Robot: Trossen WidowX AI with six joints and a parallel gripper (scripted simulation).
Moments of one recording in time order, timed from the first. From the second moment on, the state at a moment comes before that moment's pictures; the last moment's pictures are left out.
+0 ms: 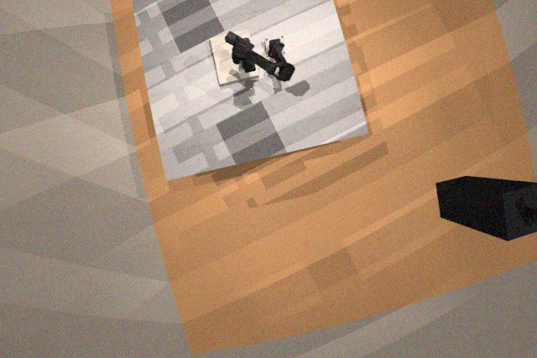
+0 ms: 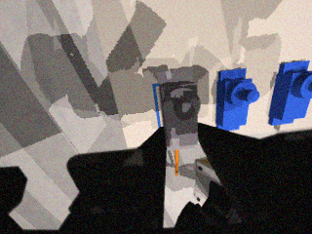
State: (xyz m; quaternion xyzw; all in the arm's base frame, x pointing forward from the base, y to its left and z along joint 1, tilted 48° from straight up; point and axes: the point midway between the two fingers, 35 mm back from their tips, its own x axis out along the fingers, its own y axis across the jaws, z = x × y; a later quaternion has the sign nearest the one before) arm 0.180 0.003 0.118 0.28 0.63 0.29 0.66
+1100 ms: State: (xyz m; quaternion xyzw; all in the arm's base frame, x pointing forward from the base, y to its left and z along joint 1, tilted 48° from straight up) arm 0.176 -0.001 0.124 0.28 0.64 0.30 0.65
